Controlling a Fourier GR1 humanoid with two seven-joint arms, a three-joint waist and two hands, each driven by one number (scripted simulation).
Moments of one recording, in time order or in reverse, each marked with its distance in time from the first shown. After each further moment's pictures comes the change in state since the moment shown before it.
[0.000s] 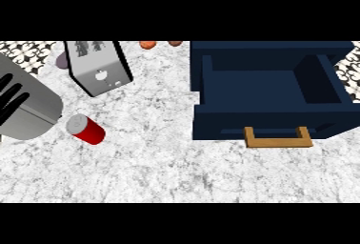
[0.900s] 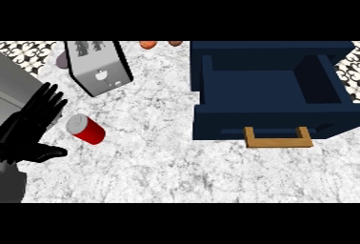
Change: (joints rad) left arm -0.057 -0.115 -0.097 0.296 -0.312 -0.014 -0.276; right arm -0.014 -0.006 -0.148 0.000 -0.093 0.106 0.058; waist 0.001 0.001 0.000
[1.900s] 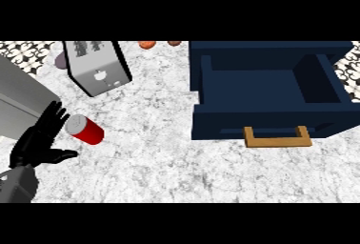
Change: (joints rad) left arm -0.139 0.062 0.034 0.667 -0.228 -0.065 -0.495; right arm -0.025 0.025 -0.088 -0.022 -0.052 0.067 0.072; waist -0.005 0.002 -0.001
